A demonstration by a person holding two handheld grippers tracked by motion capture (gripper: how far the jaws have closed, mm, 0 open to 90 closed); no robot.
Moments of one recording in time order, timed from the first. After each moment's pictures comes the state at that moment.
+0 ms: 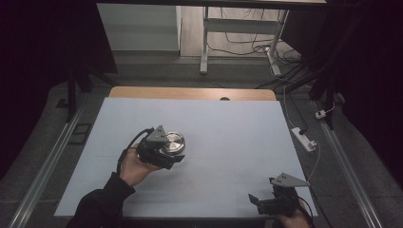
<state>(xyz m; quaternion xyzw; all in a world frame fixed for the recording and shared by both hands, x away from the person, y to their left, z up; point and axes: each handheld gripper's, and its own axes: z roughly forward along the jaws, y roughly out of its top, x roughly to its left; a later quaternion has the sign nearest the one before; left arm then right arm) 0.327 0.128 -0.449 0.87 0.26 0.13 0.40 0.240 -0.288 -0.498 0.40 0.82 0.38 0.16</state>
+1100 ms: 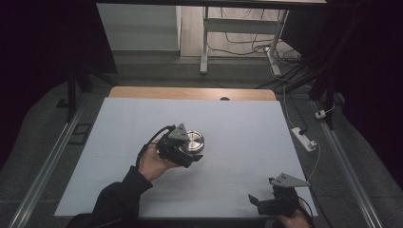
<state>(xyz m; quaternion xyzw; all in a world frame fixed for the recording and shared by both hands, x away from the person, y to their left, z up) 0.341 0.081 -0.447 0.88 0.22 0.11 0.41 0.240 -0.288 -0.498 0.40 0.82 0.38 0.16</state>
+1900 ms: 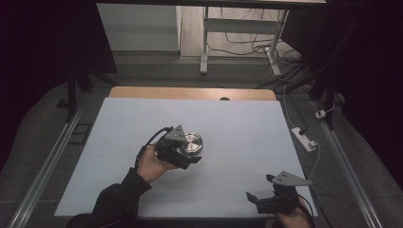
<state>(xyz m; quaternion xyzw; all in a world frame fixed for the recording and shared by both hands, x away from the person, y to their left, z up) 0.338 0.088 -0.452 0.87 0.22 0.09 0.43 0.239 -0.282 -0.485 0.38 0.81 0.42 0.15</state>
